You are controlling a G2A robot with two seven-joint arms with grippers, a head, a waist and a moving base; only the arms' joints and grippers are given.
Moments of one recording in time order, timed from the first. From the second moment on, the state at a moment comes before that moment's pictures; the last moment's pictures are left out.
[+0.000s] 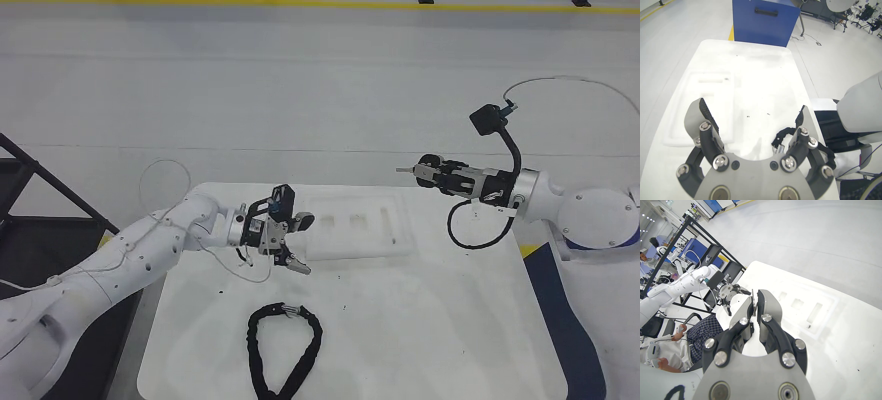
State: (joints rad) left arm 0.45 -0.75 -0.17 -1.30 0.71 -1.01 0.15; right arm -0.95 -1.01 1.35 -1.79 -0.14 -0.07 1.05
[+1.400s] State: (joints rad) left arm 0.68 -0.69 -0.20 -1.28 1.21 -0.89 0.46; right arm -0.95 -1.01 1.35 -1.79 -0.14 -0.07 1.05
